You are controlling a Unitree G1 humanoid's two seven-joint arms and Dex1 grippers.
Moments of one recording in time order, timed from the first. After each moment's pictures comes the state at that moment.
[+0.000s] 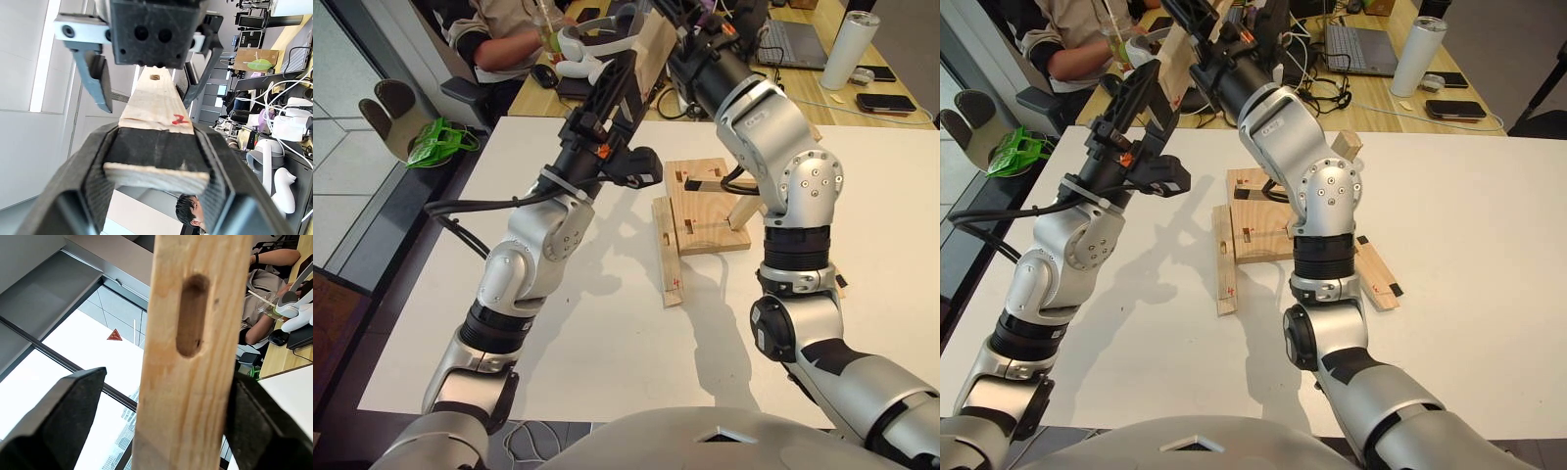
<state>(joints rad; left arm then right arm) -0.40 0.50 -0.26 -0.30 0.93 -0.04 -0.05 -0.87 0.12 -0.13 0.09 1.37 0.58 -0.28</state>
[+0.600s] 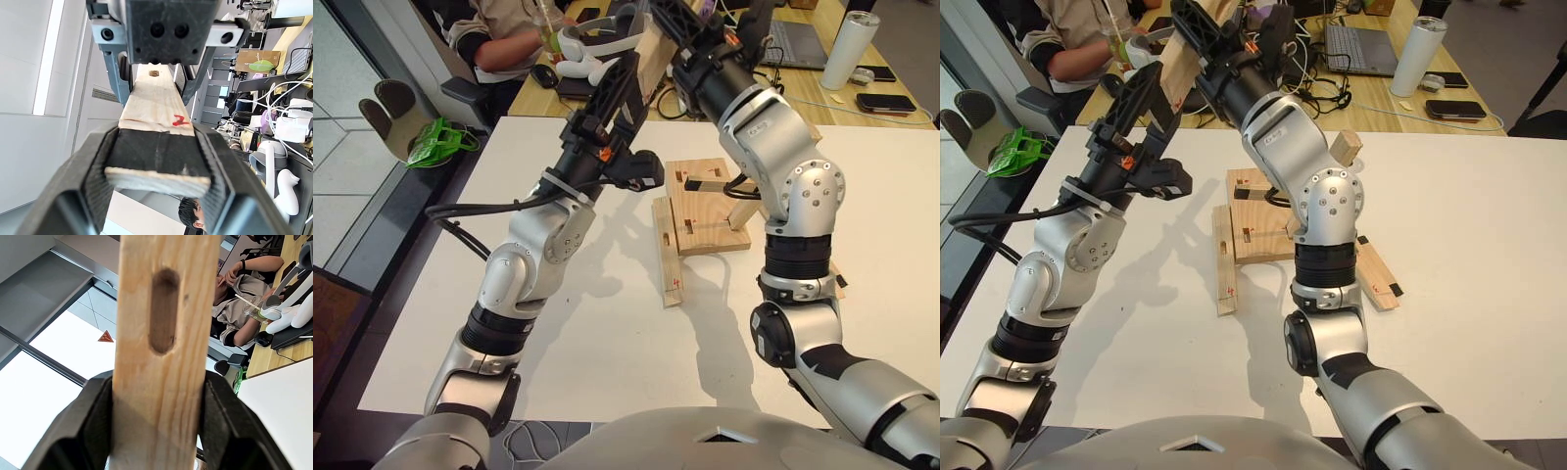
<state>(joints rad) -0.38 0.49 -0.25 -0.32 0.95 -0.06 -0.06 -0.83 0.13 -0.12 0.03 1.38 0.58 -0.34</state>
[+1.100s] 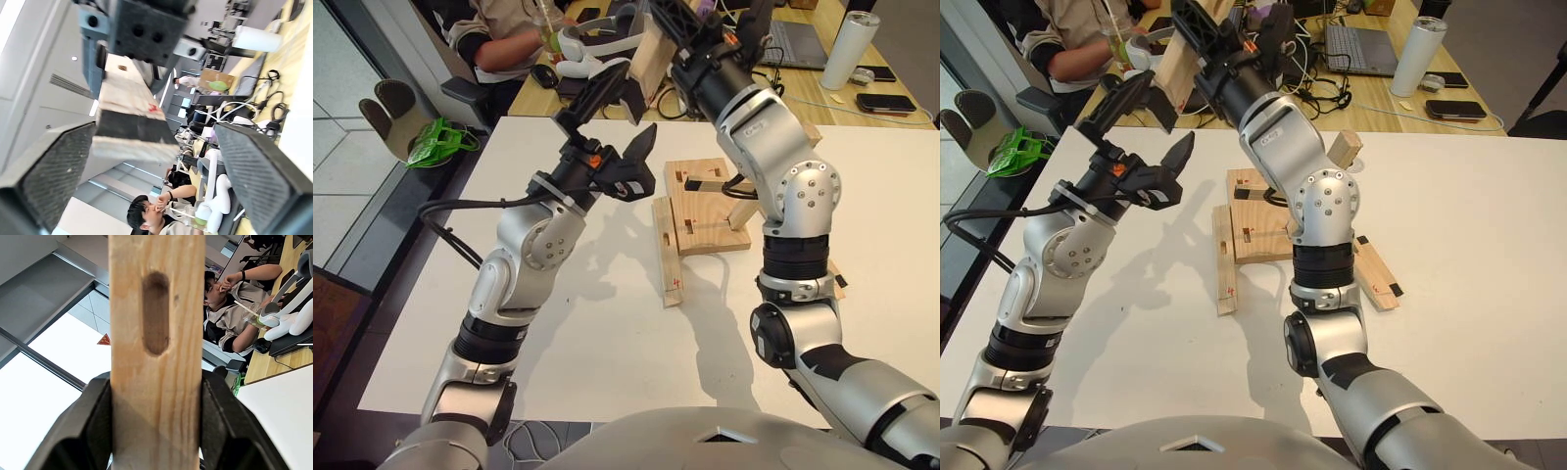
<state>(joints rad) -0.35 0.51 -0.20 -0.32 0.67 -0.11 -0.25 -0.83 0.13 -0.12 0.04 1.33 0.53 -0.31</state>
